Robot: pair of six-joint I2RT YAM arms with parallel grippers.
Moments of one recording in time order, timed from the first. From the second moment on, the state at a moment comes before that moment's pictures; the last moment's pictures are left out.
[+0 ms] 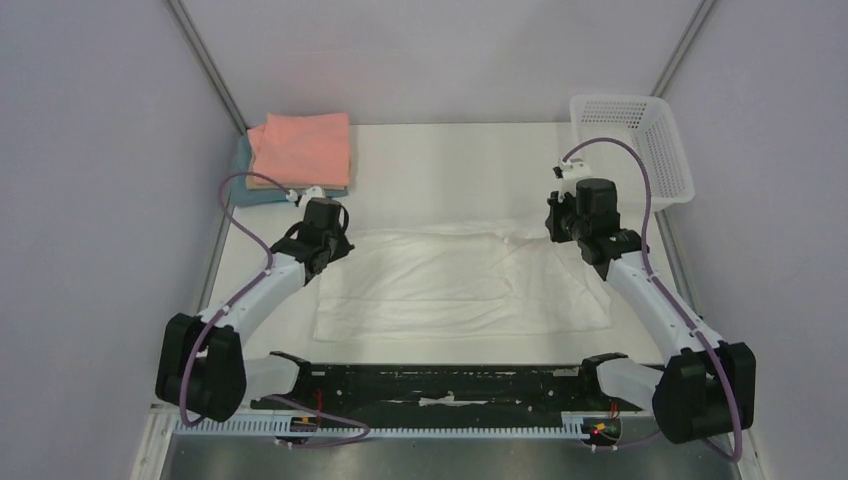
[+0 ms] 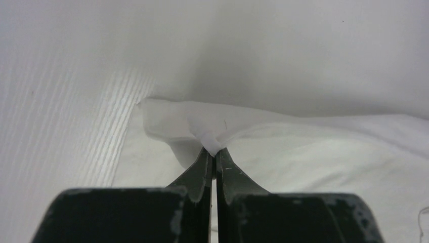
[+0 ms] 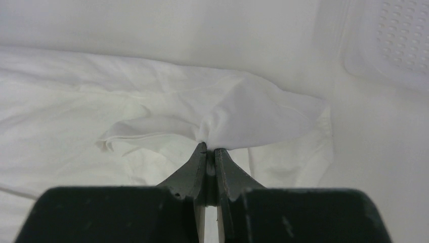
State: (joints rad) left arm -0.31 1.29 0.78 -0.33 -0.26 -0.61; right arm 0.18 1.19 0.84 -0.28 -0.05 0.00
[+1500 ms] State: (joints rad) left arm -0.43 0.44 0.57 -0.68 -0.39 -0.93; right arm 0.18 0.50 0.70 -0.82 0.12 0.18
